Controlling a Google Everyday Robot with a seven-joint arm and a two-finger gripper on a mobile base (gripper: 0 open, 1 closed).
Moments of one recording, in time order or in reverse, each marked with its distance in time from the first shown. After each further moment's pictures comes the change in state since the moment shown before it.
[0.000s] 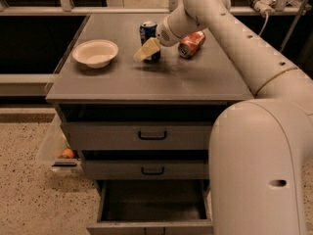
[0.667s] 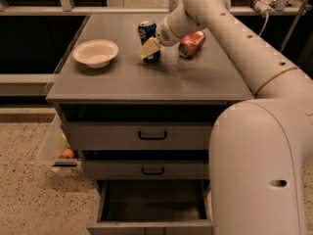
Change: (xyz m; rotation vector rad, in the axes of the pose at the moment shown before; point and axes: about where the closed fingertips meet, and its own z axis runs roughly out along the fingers) arm 0.000 0.000 0.000 0.000 0.000 0.000
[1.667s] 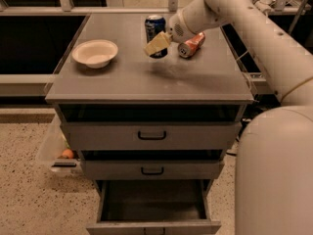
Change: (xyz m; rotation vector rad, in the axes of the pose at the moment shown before) arm 0.000 0.021 -0.050 -0.075 -0.055 0.038
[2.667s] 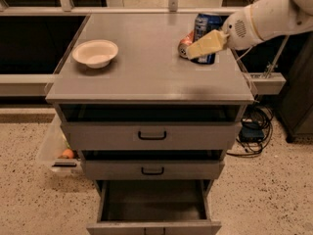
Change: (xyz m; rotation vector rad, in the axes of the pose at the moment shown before) arm 0.071 0.049 -0.166 0.067 -0.018 0.314
